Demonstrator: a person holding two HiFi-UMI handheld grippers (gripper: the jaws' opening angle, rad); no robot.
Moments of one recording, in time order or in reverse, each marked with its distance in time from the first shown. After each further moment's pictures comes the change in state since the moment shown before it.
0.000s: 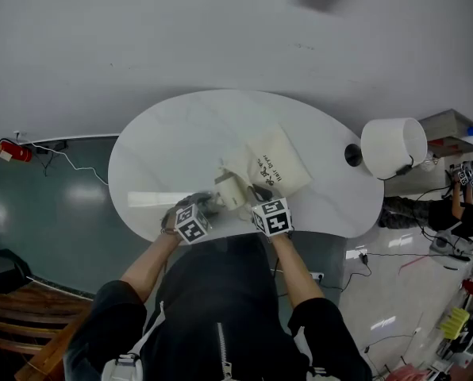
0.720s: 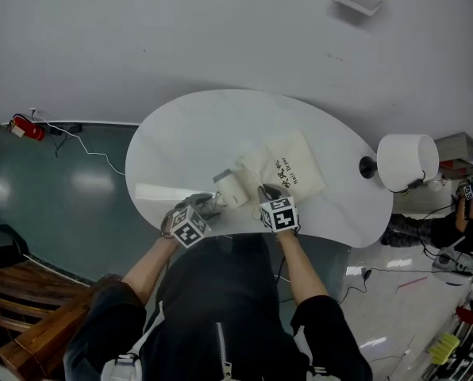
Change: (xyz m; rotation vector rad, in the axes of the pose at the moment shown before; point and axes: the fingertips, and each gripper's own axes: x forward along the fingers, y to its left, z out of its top) left arm -0.061 0.001 -0.022 -0.158 -0.098 0.093; right arm 0.024 0.015 -0.009 -0.054 0.054 0.013
